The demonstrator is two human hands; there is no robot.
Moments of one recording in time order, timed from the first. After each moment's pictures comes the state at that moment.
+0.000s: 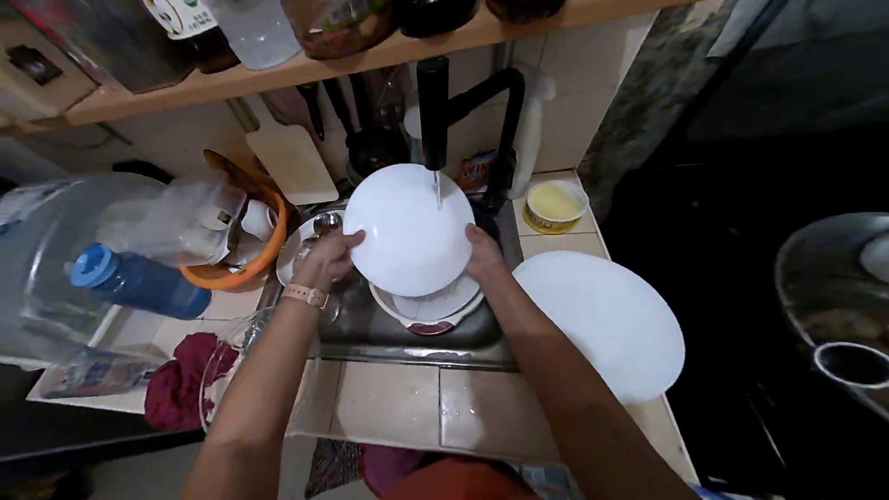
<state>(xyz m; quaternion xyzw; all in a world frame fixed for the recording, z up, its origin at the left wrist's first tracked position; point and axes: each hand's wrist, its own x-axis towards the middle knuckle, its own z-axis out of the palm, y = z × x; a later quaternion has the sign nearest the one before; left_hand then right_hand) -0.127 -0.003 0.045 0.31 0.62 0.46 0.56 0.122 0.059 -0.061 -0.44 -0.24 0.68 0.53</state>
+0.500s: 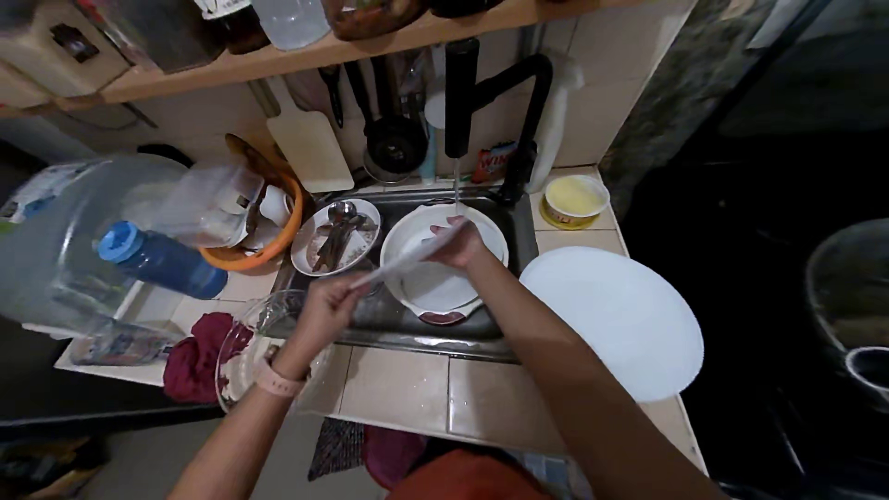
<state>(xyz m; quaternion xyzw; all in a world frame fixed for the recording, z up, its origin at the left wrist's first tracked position) -0.127 -0.141 0.050 0.72 0.57 0.35 0.16 0.083 0.045 -0.029 -0.32 -0.17 0.86 0.36</state>
